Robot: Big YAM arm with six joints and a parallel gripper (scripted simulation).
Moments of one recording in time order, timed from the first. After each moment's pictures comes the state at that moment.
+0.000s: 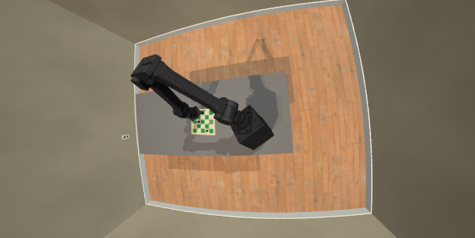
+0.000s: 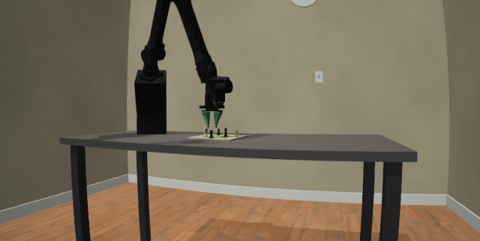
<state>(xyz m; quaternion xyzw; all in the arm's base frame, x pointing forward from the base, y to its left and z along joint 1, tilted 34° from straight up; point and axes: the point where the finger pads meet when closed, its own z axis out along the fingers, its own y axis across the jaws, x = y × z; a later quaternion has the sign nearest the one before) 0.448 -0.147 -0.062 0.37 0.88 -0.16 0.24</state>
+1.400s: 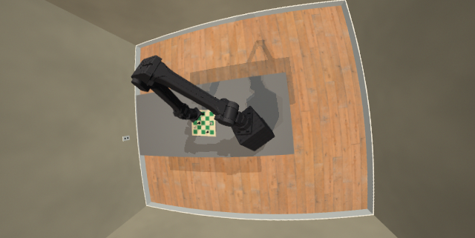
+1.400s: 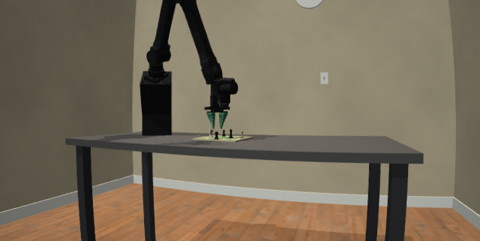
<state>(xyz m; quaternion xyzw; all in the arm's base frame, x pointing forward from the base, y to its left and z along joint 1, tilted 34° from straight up) 0.448 -0.147 -0.062 0.37 0.88 -0.16 0.24</state>
